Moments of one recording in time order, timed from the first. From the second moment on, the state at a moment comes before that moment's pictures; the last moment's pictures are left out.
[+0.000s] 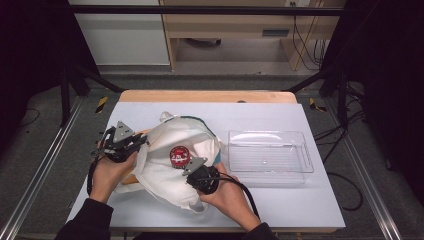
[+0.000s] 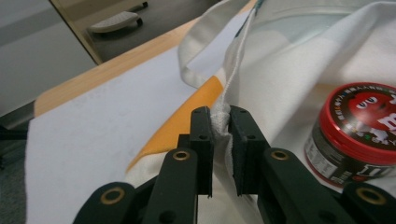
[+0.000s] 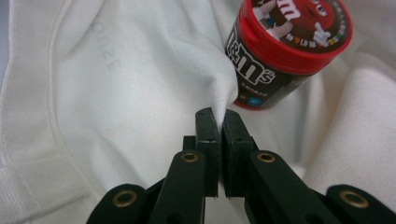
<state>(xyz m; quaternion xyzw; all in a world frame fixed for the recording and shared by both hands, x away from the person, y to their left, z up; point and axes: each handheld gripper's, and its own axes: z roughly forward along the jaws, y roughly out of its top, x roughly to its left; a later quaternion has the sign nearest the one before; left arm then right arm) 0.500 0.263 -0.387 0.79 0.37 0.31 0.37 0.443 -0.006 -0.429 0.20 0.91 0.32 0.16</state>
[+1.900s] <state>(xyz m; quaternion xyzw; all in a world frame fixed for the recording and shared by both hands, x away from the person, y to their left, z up) 0.524 0.293 -0.435 0.78 0.42 0.29 0.35 0.424 -0.017 -0.455 0.19 0.91 0.32 0.16</state>
